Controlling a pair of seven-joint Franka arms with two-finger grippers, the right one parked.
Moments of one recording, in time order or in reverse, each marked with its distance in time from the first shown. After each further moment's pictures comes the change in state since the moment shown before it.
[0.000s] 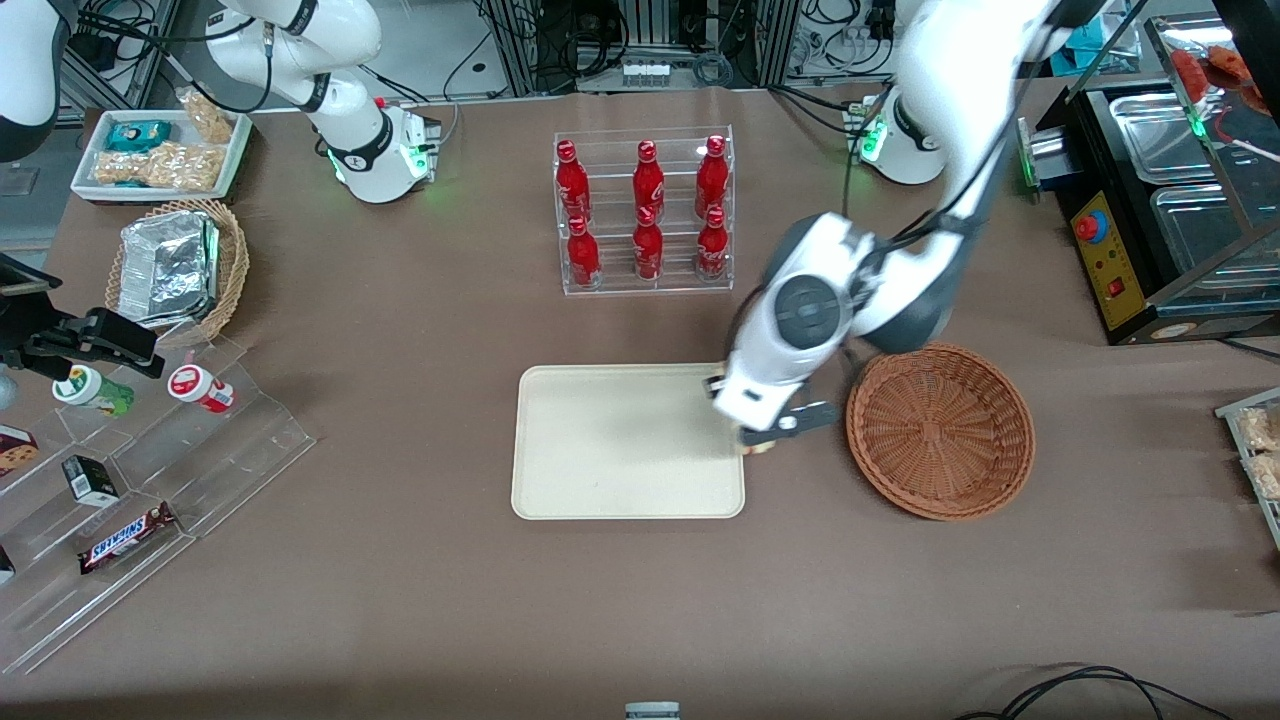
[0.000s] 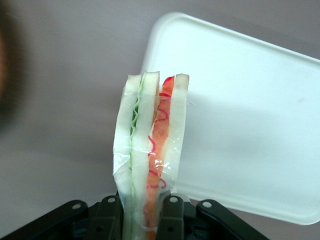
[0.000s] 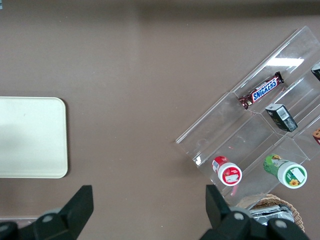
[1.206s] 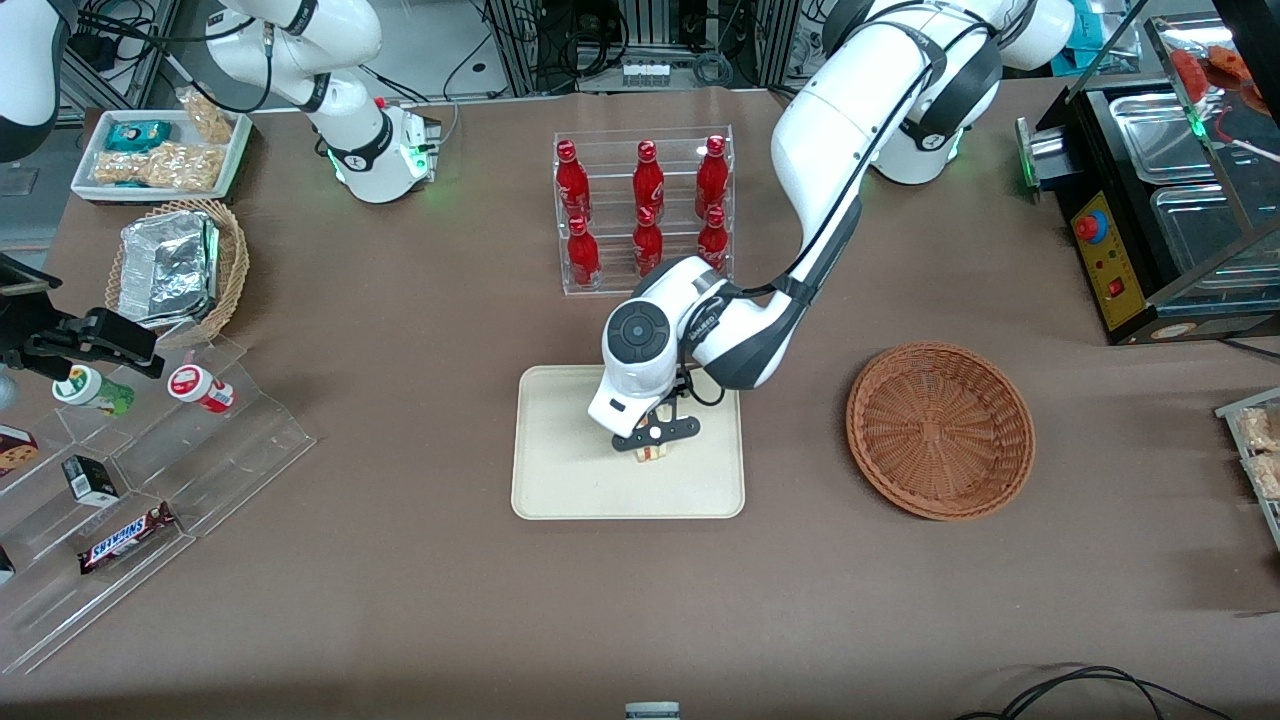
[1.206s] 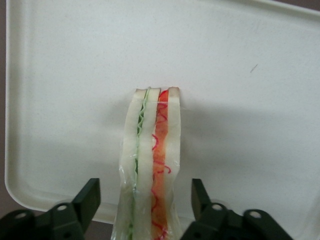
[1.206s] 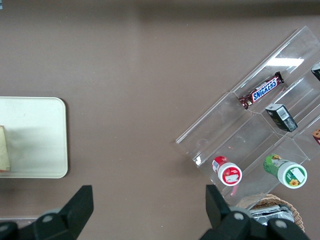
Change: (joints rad) arm -0.153 0.295 0.002 0.316 0.099 0.006 -0.087
